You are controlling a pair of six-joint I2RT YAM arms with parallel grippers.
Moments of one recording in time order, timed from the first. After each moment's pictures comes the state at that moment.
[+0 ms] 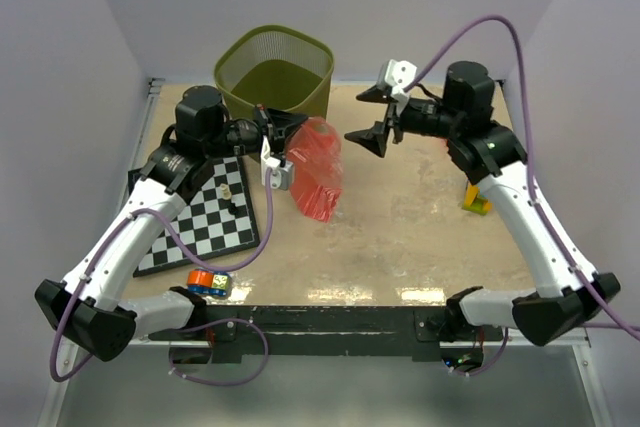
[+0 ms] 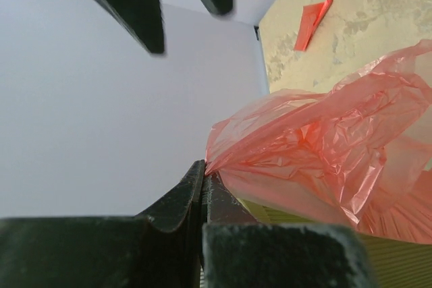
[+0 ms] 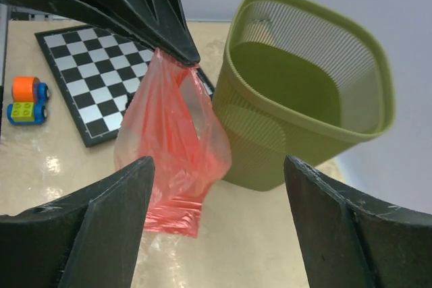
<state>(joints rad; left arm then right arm) -0.46 1.20 1.31 -0.33 0.78 1.40 0.41 1.26 1.53 -0.46 -0.77 -0.44</state>
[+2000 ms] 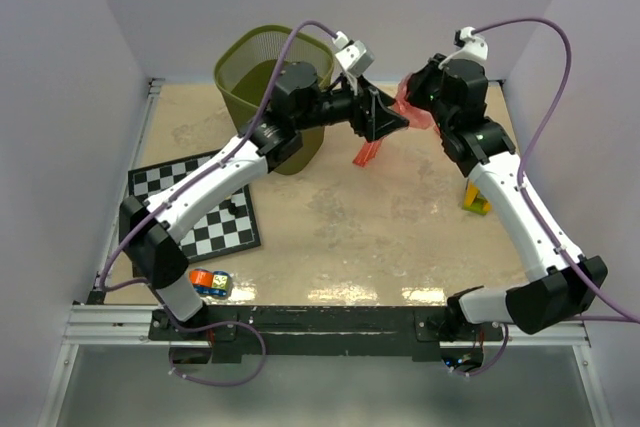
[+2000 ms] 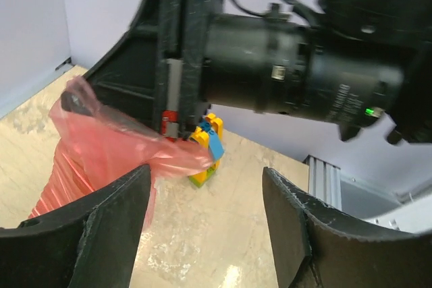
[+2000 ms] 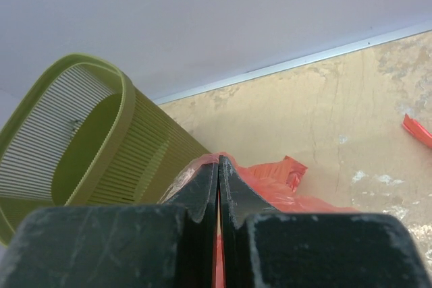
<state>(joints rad) -0.76 1.67 1.66 0.07 0.53 -0.28 0.35 1.35 1.45 -0.28 0.25 0.52</state>
